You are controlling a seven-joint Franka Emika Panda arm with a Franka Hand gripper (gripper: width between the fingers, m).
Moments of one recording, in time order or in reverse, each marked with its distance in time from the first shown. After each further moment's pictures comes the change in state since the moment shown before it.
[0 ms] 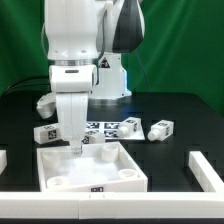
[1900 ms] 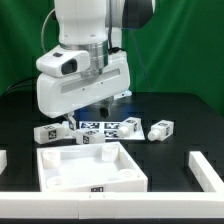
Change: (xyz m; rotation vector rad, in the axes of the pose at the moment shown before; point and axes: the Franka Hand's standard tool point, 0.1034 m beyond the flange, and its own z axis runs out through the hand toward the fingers) arm 0.026 -0.054 -0.033 0.186 -0.044 0.891
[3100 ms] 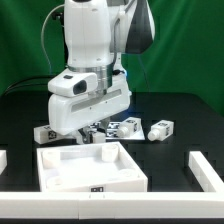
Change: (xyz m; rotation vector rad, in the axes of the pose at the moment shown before) arm -0.016 -0.021 0.053 -0.056 0.053 -0.081
